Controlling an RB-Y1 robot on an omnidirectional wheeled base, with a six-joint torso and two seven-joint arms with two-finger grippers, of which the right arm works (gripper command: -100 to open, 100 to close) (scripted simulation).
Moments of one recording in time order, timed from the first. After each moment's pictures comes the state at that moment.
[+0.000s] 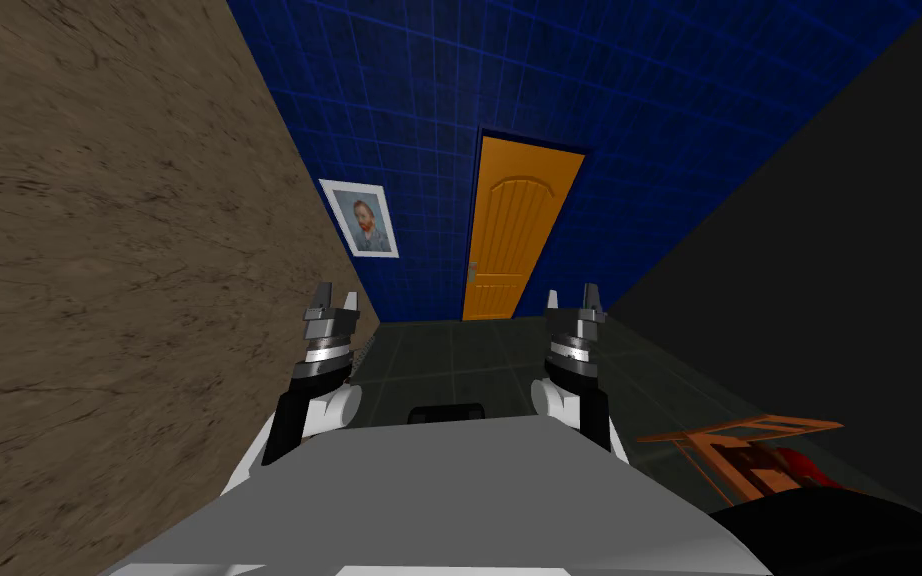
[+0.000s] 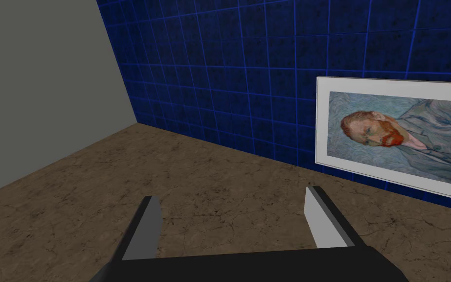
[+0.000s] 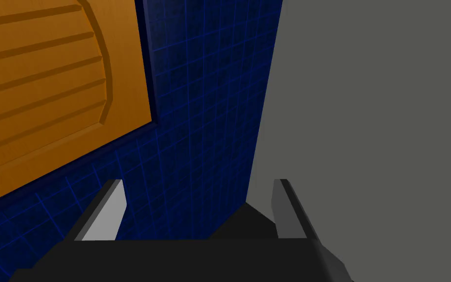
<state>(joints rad) 0.52 0.04 -0.07 -2.38 -0.07 -0.47 -0.16</state>
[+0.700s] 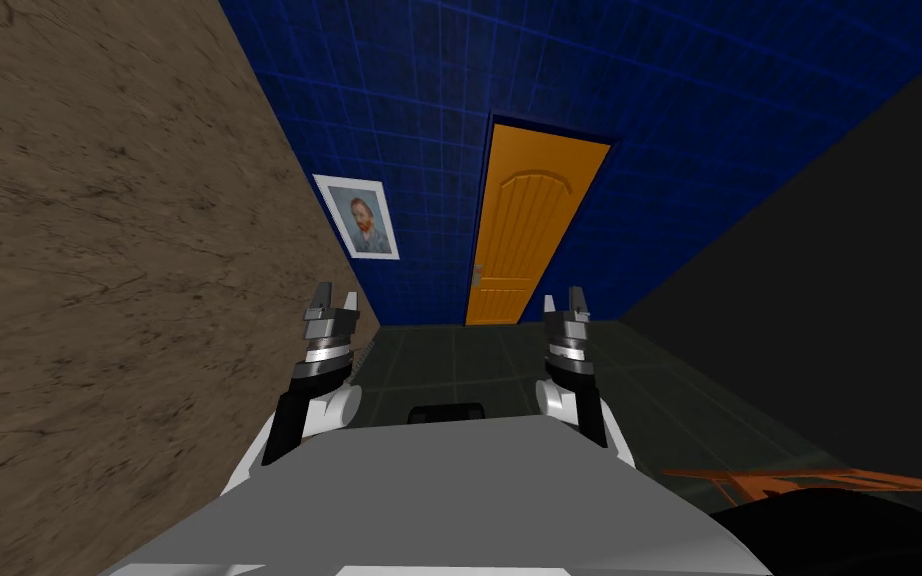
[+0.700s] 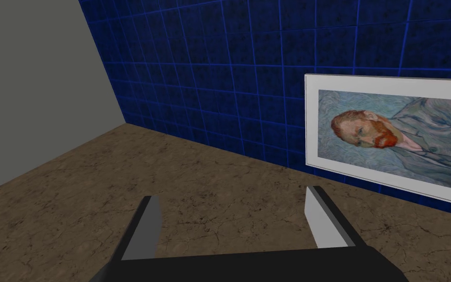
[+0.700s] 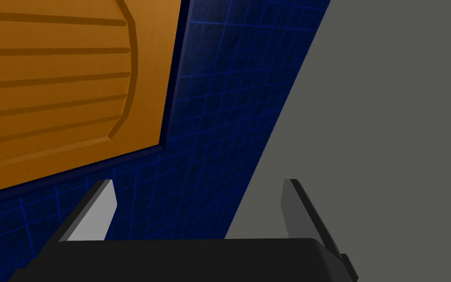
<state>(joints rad) 0.49 -0.01 -0.14 -2.29 0.04 -0.49 -0.10</state>
